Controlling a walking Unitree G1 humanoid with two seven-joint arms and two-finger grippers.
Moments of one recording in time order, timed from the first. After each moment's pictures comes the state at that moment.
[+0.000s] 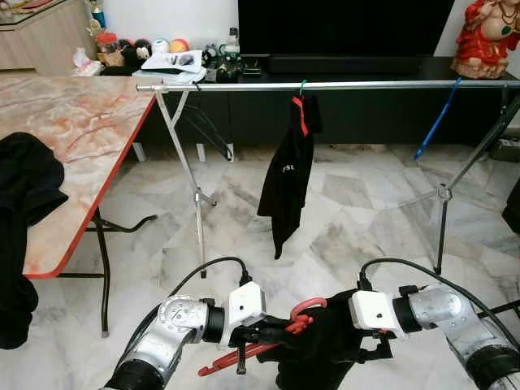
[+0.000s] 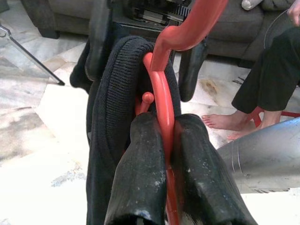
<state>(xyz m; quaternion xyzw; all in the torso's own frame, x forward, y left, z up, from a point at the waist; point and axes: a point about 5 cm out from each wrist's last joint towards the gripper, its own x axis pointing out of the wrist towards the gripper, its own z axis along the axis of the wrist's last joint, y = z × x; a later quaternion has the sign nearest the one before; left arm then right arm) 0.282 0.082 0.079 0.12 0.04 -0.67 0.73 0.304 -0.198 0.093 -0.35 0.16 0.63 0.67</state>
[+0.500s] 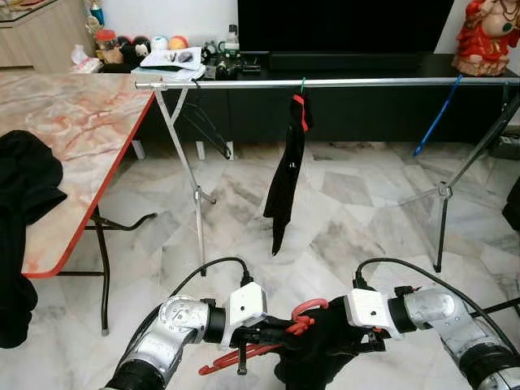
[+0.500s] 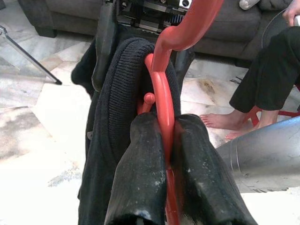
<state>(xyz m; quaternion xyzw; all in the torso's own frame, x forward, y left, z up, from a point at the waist) 0.282 0.081 0.079 0.12 0.04 -0.67 0.73 0.304 -0.198 0.084 -0.33 0.18 0.62 0.68</state>
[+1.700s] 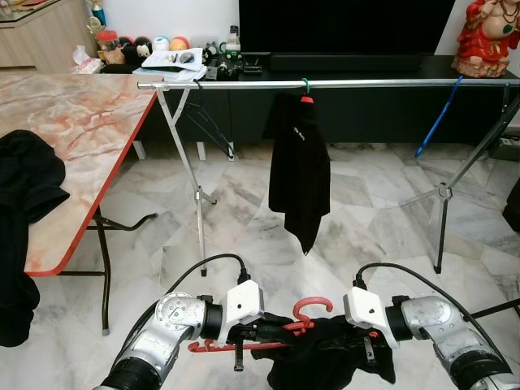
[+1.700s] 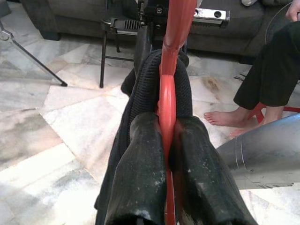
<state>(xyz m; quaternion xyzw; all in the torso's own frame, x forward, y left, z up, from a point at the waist) 0.283 0.083 0.084 0.13 0.03 -0.67 0.73 0.297 -0.194 0.072 -0.23 0.20 0.64 0.70</state>
